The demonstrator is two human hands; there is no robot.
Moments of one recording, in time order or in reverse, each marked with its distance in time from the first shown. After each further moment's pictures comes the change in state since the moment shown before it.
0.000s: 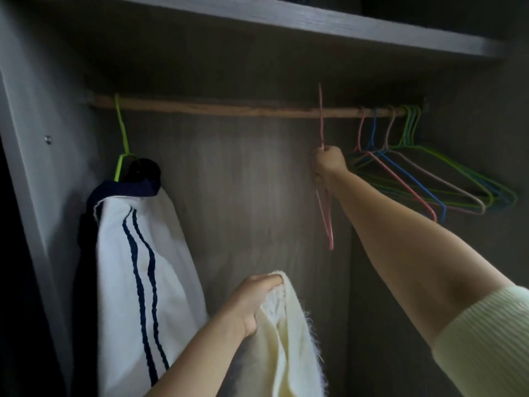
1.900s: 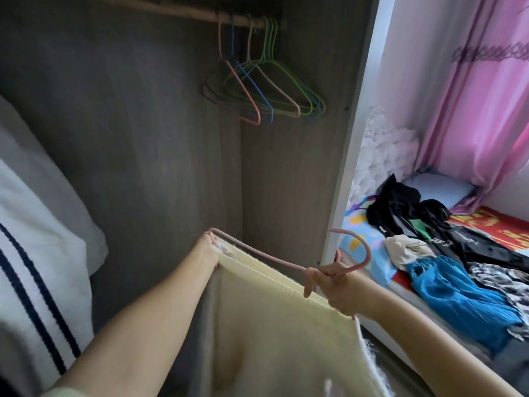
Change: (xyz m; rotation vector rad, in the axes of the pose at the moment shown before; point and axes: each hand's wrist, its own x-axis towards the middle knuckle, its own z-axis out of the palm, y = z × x) left_hand -0.040 -0.155 0.166 -0.242 0.269 -0.300; right_hand -0.373 0.166 -0.344 -0.491 -0.548 0.439
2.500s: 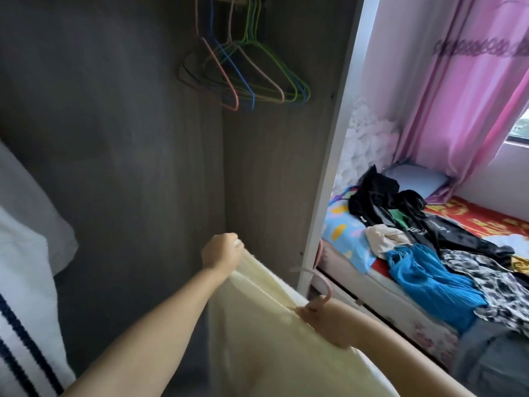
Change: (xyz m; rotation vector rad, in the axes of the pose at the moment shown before) left_hand 0.011 -0.065 0.014 1.317 -0.003 0.799; right_hand -0.008 0.045 0.028 -0.213 -0.096 0.226
